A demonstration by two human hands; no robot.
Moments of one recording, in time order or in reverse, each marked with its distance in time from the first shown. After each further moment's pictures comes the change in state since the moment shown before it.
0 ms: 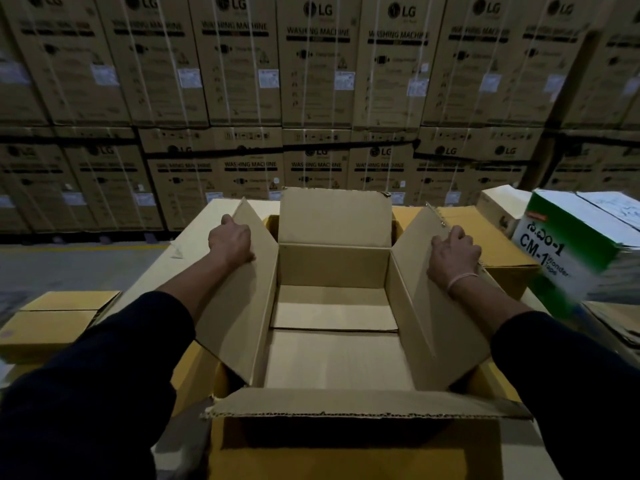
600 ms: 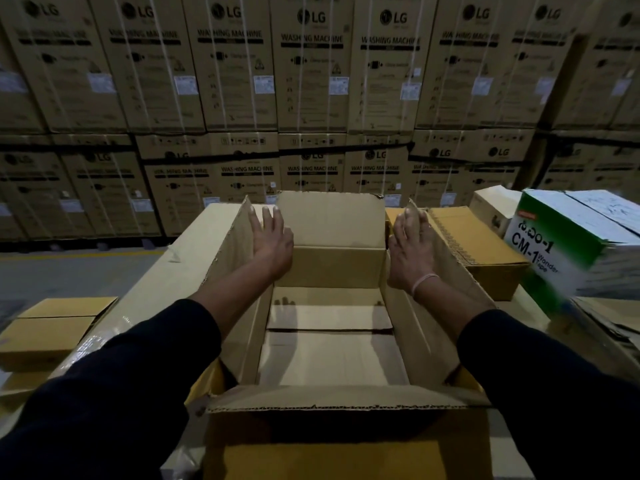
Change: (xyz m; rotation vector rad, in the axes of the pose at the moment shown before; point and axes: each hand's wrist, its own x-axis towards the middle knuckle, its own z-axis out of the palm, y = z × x) left_hand -0.019 0.085 -0.003 0.255 0.165 0.161; right_hand -0.005 -0.042 0.009 -0.280 0.171 -0.272
